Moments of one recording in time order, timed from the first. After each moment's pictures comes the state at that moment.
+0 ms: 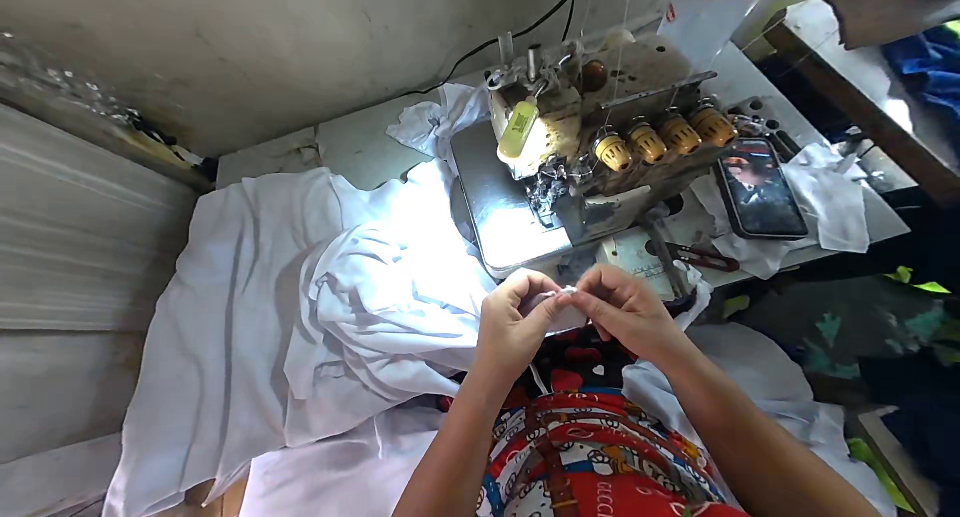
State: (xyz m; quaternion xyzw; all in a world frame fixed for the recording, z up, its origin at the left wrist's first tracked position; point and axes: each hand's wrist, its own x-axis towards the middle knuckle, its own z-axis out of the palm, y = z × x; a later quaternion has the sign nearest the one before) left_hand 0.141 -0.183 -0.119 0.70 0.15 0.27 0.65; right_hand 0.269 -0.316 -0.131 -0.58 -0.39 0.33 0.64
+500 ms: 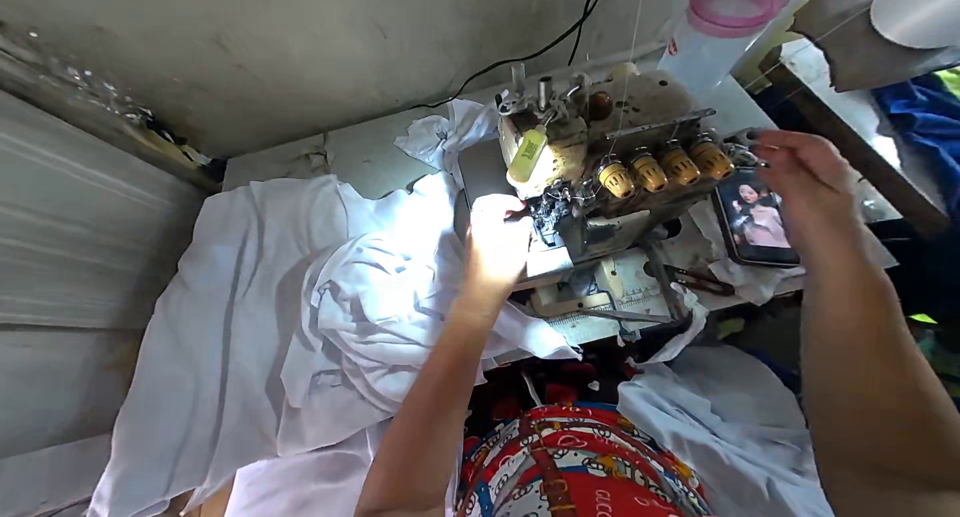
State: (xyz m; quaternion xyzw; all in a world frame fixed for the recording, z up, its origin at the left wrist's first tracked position) left_hand 0.199 -0.122 -0.089 0.85 0.26 0.27 0.37; right_hand 0.471 -0.367 -0.105 -0.81 -0.32 0.05 0.50
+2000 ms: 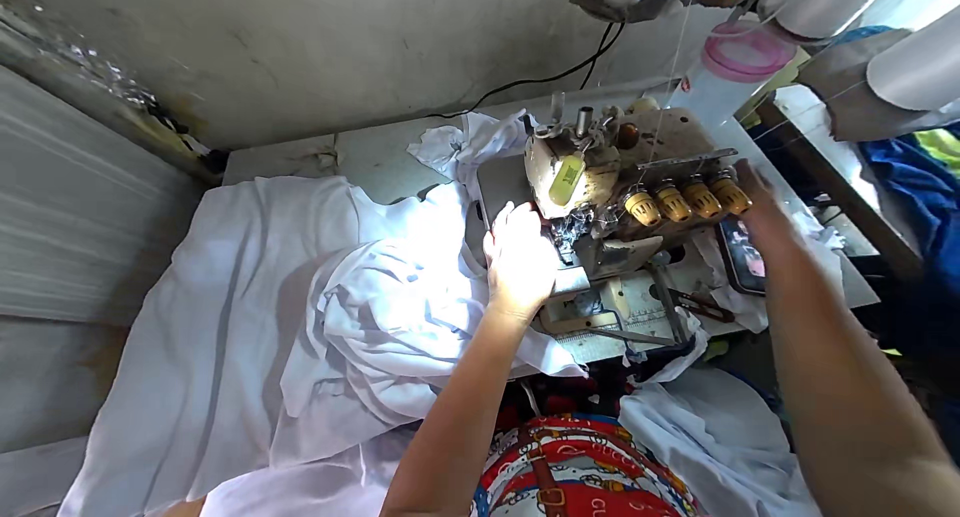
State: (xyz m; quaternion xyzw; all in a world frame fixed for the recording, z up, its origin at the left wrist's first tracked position) left_hand 0.220 -0.122 -0.095 0.89 0.32 0.13 0.30; right_hand 0.504 -0.317 -0.124 -0.85 -0.17 0.12 0.49
